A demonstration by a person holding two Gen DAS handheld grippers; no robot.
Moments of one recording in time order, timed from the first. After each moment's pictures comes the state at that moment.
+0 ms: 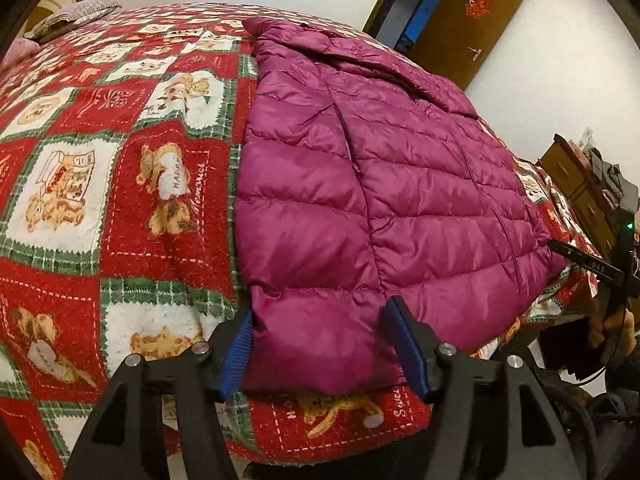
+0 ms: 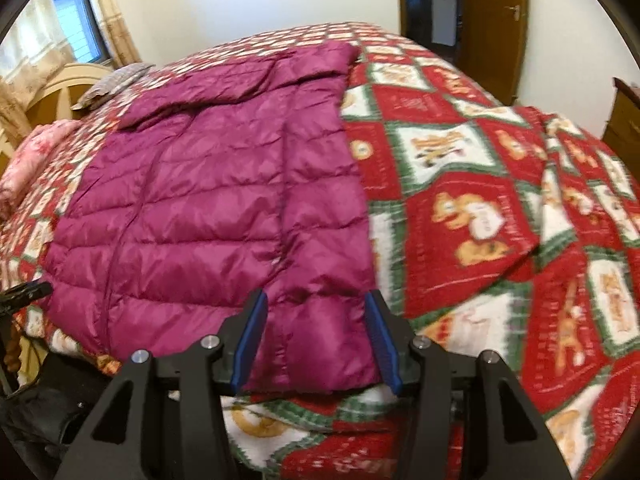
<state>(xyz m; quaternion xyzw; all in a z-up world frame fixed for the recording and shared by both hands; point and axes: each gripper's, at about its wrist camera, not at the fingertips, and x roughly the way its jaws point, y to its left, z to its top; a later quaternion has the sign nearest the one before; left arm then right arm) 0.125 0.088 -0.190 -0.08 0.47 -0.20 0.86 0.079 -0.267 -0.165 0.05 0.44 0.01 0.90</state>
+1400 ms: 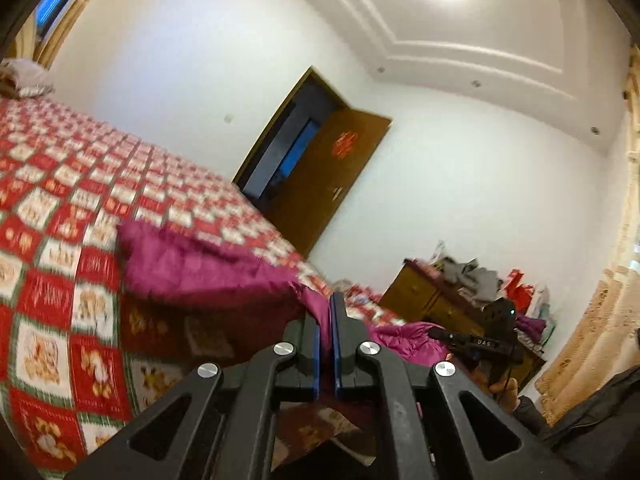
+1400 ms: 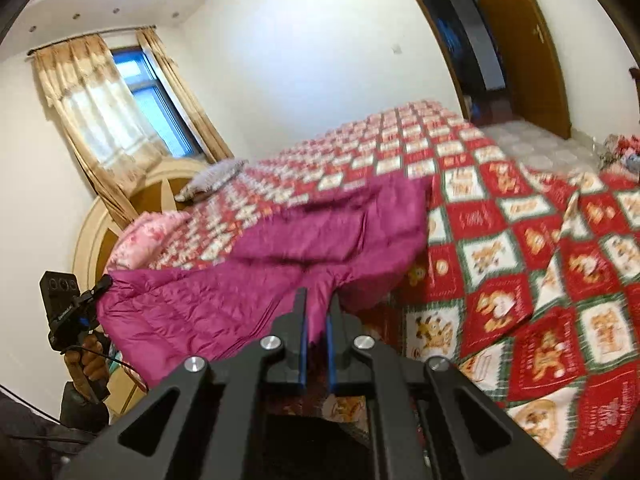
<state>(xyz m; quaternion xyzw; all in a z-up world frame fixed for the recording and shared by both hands) 0.066 0.127 -0.012 -0.22 0.18 -0.41 0.87 0.005 -0.286 -0.026 0.18 0.26 0.17 0.93</state>
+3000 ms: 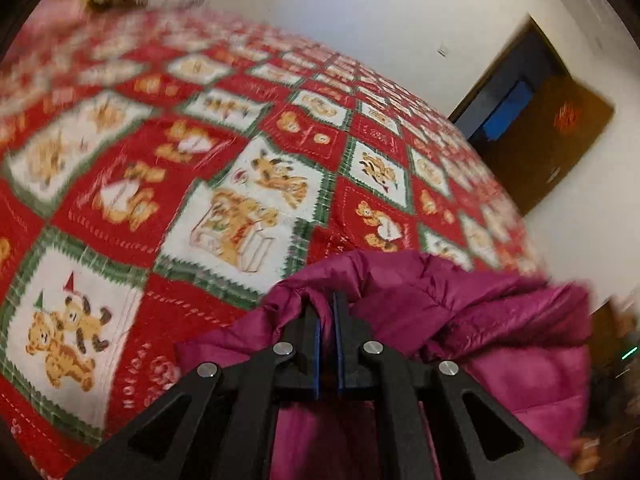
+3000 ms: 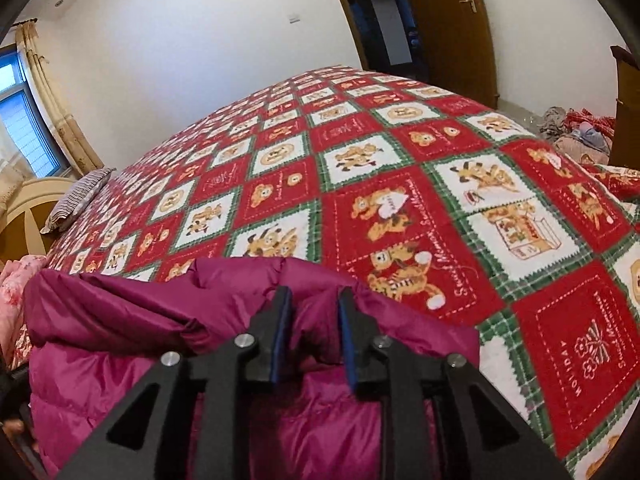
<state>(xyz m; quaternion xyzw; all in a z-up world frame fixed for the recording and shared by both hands) 0.408 0.109 -0.166 -0.24 0.42 -0.07 0.87 0.347 -0.274 -0.150 0.18 0.34 -0.03 0.92</state>
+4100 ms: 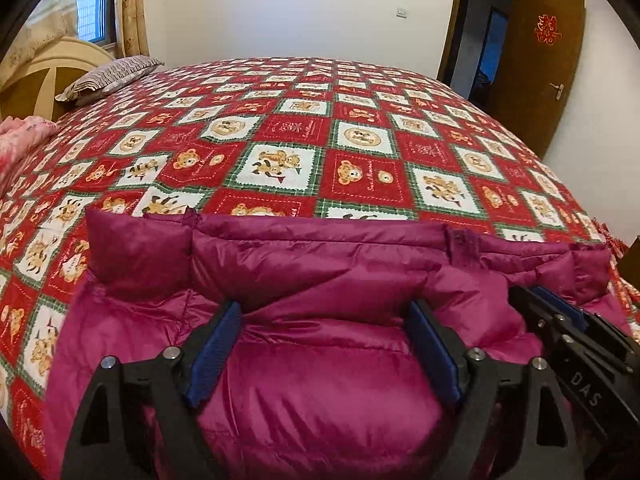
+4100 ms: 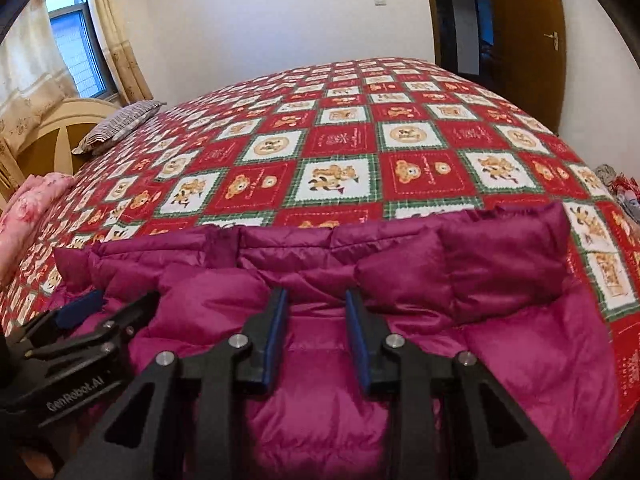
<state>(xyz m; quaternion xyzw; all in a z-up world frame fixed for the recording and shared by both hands) 0.406 -0.037 -0.143 -0.02 0.40 -0.03 0.92 0.379 -0.151 -0.147 0.08 0.38 0.05 0.92</state>
